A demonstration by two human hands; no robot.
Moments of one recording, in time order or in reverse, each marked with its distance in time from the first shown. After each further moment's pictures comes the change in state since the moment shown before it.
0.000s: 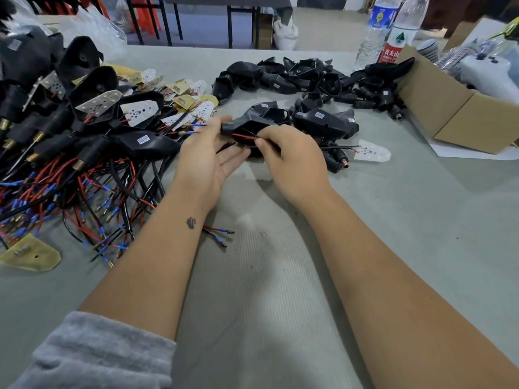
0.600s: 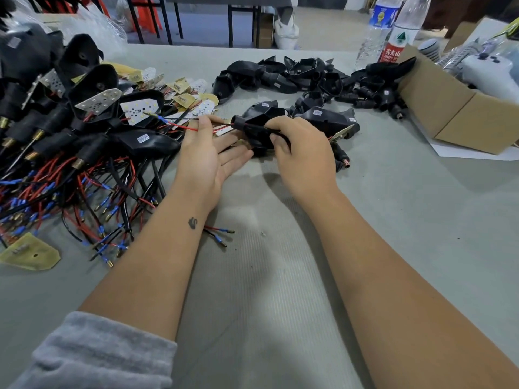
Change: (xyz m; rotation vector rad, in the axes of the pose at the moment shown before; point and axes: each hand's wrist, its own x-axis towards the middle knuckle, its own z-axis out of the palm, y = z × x) left_hand -0.003 0.000 0.001 0.031 0.018 0.044; right_hand 0.000 0.002 -0.007 -0.047 0.075 0.057
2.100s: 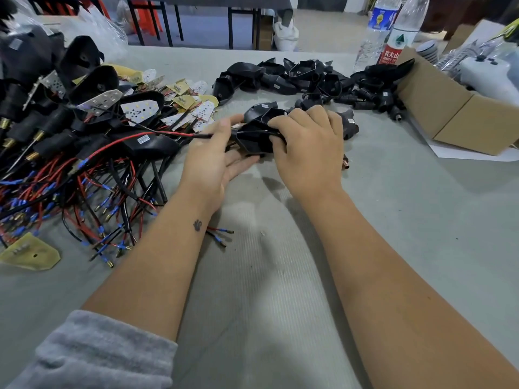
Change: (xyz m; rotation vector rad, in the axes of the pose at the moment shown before) left_hand -0.001 -0.008 0.002 0.067 -0.054 0.024; right_hand 0.000 0.003 -0.001 -0.437 0.278 -0.251
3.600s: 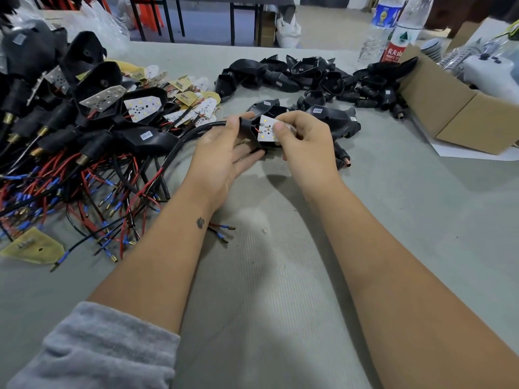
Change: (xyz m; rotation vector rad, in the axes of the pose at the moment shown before) left_hand 0.001 -0.002 0.002 0.040 -0.112 -0.010; right_hand 0.004 -0.004 0.002 1.014 -0.218 0.594
